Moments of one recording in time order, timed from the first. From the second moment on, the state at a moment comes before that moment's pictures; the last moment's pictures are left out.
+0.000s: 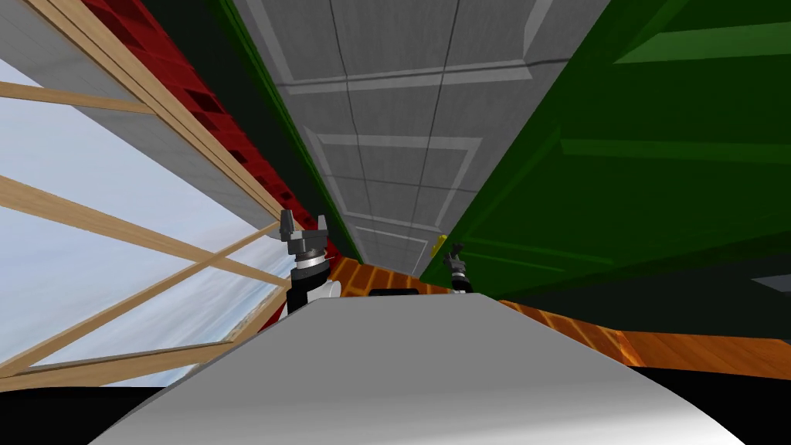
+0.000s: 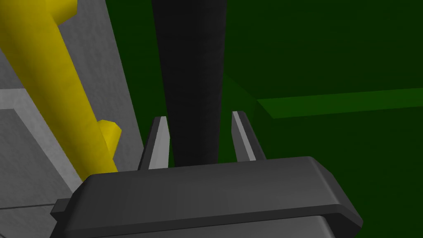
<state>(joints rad) 0.08 -0.35 0.19 -0.78 -0.61 -0.85 -1.50</state>
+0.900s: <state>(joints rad) 0.14 -0.37 0.18 -0.76 -0.62 -0.86 -1.50</state>
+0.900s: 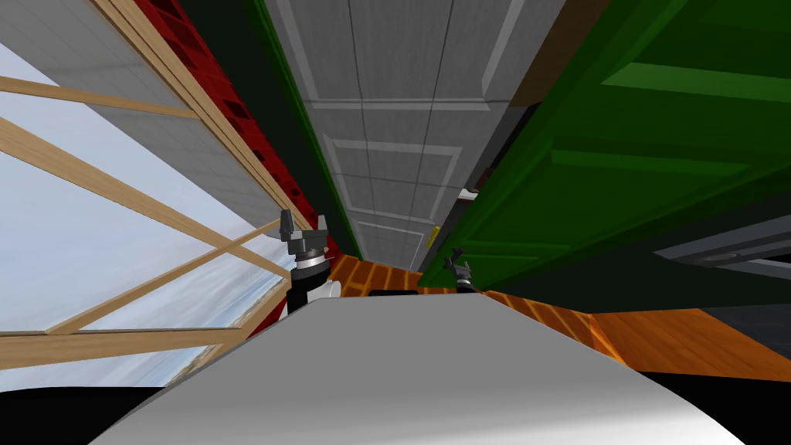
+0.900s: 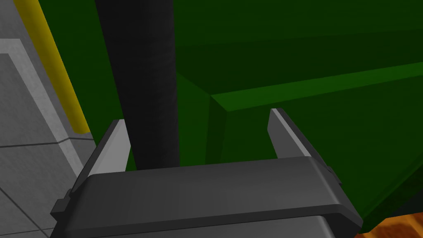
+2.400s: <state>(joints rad) 0.17 -0.40 0.22 -0.81 -0.60 -0.88 -1.53</state>
